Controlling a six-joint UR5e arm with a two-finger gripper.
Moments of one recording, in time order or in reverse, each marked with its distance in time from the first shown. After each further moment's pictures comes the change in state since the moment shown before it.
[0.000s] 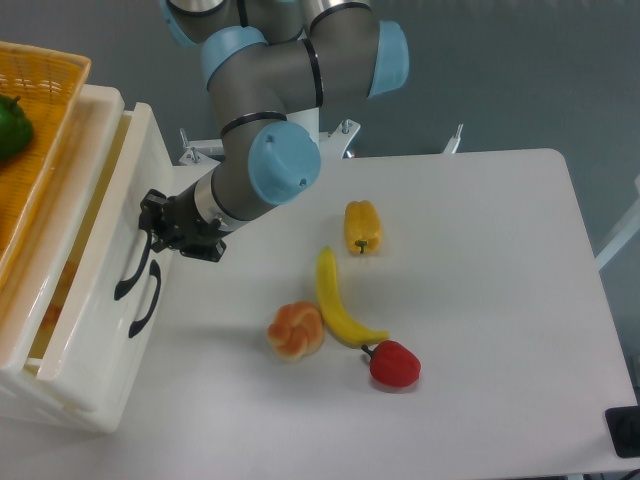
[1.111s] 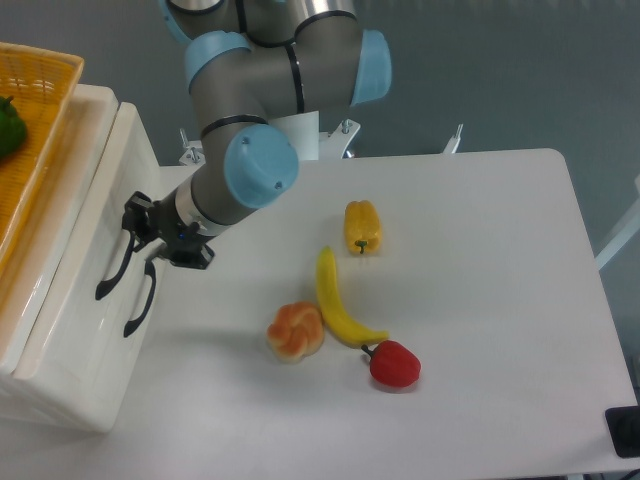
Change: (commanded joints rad) arm 0.043 -0.012 0.021 0.098 0.076 0.014
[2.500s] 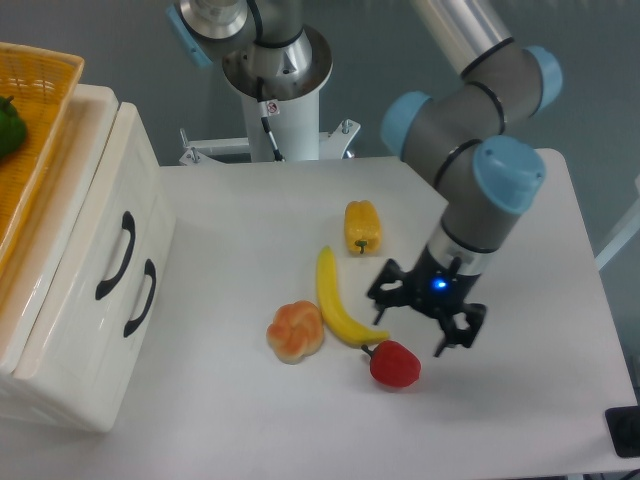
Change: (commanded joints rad) arm 0.411 -0.224 0.130 0.428 0.259 0.605
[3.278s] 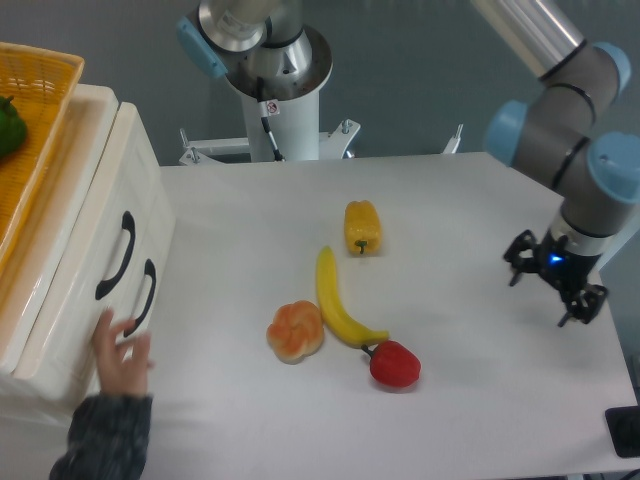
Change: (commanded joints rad) arm 0.155 -0.179 0.169 -0.003 0.274 0.400
